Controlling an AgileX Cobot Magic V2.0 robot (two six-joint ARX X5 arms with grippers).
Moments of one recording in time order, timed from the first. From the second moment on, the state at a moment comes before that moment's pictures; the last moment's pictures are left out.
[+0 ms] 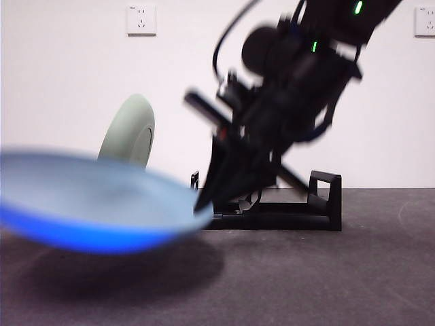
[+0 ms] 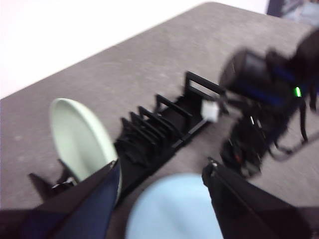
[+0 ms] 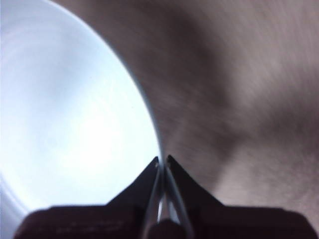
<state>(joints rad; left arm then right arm) -0.47 0.79 0.98 -0.60 0.18 0.20 0.65 1.74 1.07 -0.32 -0.47 0.34</state>
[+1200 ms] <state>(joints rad) -1.24 1.38 0.98 -0.56 -0.55 0.38 0.50 1.52 1.18 -0.60 -0.34 0.27</state>
